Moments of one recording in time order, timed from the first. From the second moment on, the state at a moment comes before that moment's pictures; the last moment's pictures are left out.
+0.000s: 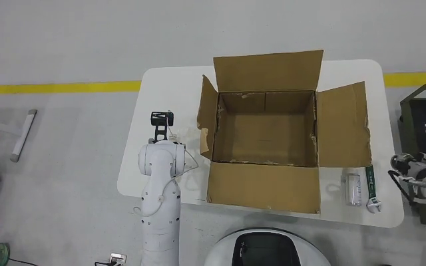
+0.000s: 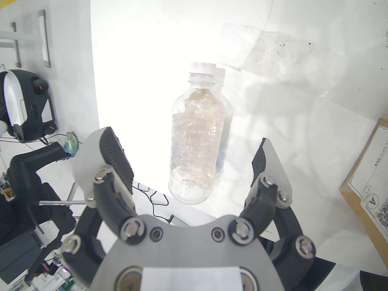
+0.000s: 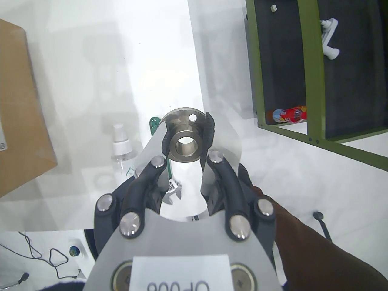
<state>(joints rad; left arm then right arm) 0.90 -1.64 -1.46 -1.61 1.92 -0.02 -1.37 -1.43 -1.46 2.01 -2.20 -1.45 0.04 1.29</state>
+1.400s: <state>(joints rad) 0.90 -1.64 -1.46 -1.61 1.92 -0.02 -1.37 -1.49 -1.42 2.05 -2.22 -1.31 -0.05 0.82</state>
